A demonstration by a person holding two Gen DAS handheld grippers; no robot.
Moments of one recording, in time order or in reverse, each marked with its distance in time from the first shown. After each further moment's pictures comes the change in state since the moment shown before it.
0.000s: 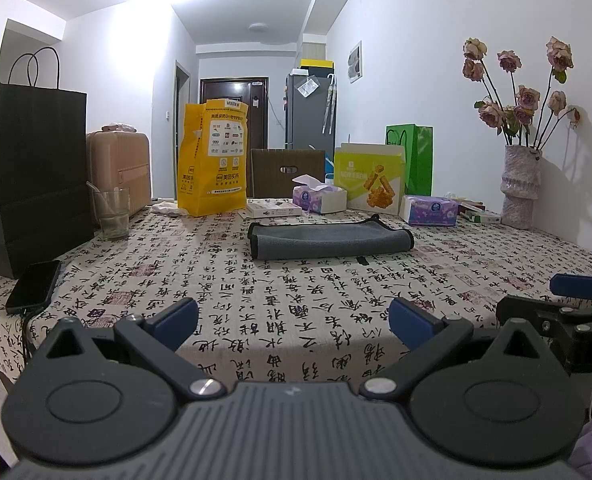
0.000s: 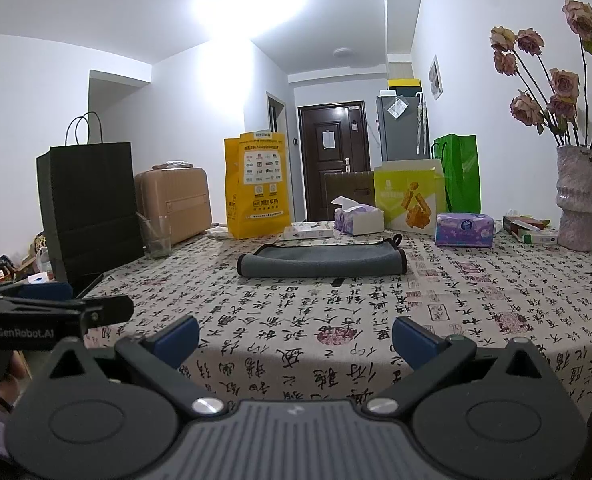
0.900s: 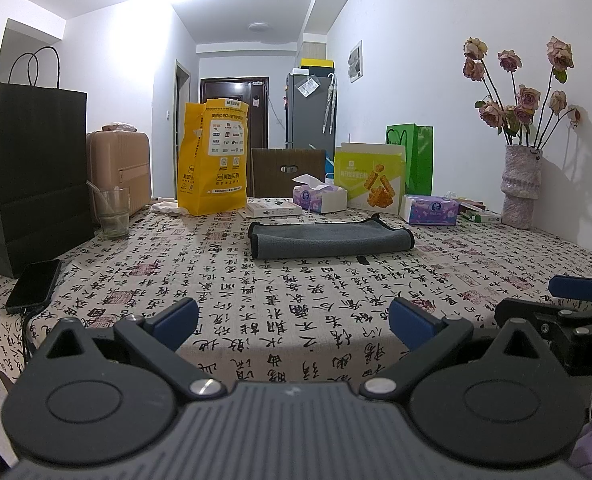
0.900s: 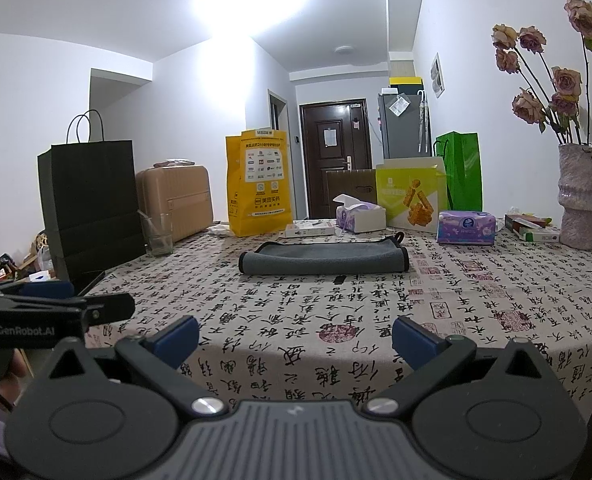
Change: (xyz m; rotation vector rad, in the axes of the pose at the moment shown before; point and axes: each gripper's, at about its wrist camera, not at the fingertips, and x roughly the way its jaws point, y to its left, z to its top) left arm 0.000 -0.001 0.000 0.000 0.001 0.000; right arm 0.002 -0.001 -0.001 0.001 0.008 0.005
